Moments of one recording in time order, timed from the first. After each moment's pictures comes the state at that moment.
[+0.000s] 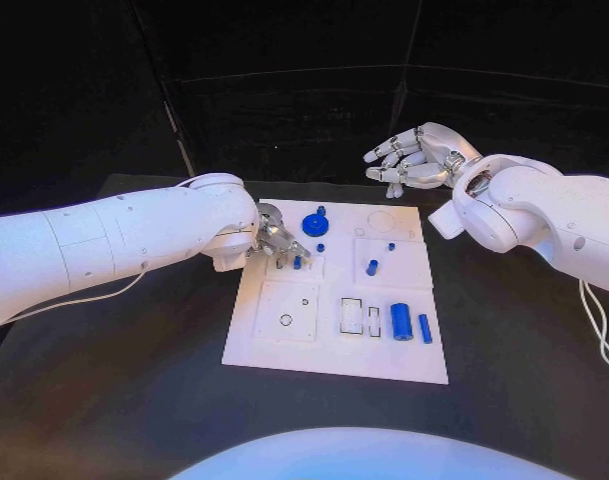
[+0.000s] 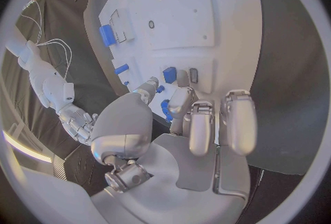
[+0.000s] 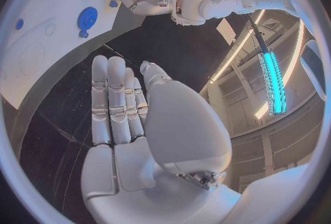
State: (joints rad) left arm 1.33 -0.57 -0.19 1.27 -0.92 0.14 -0.58; left_hand 0.81 -0.07 0.25 0.08 0.05 0.93 0.03 0.62 0.68 1.36 -0.04 1.21 1.13 1.47 -0.09 1.57 1.31 0.06 1.47 0.02 1.41 1.31; right arm 1.28 -0.74 -0.01 1.40 -0.71 -0.30 0.08; right_hand 1.51 -0.06 0.09 0.21 0.37 0.83 0.18 0.24 0.07 0.93 0.10 0.80 0.52 1.30 0.02 0.68 0.75 0.18 0.98 0.12 0.84 0.45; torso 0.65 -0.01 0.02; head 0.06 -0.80
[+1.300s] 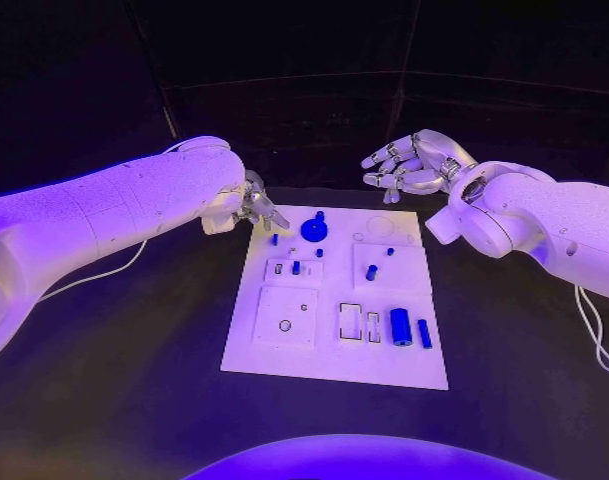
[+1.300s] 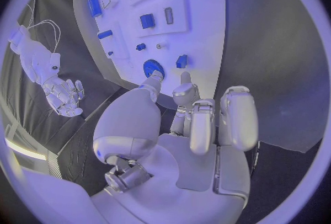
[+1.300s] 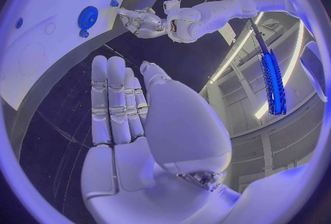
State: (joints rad) left arm 1.36 -0.45 -0.12 0.93 -0.97 0.25 -0.53; left_hand 0.97 -0.02 0.10 0.09 0.05 0.86 0.08 0.51 0.58 1.28 0.00 1.11 1.01 1.47 -0.07 1.57 1.31 0.06 1.47 0.03 1.36 1.29; right arm 1.28 -0.73 -0.01 1.38 -0.71 -0.30 0.09; right_hand 1.51 -0.06 0.09 0.22 0.38 0.83 0.18 0.24 0.07 0.93 0.10 0.81 0.51 1.30 0.02 0.68 0.75 0.18 0.98 0.13 0.84 0.45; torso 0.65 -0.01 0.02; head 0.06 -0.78
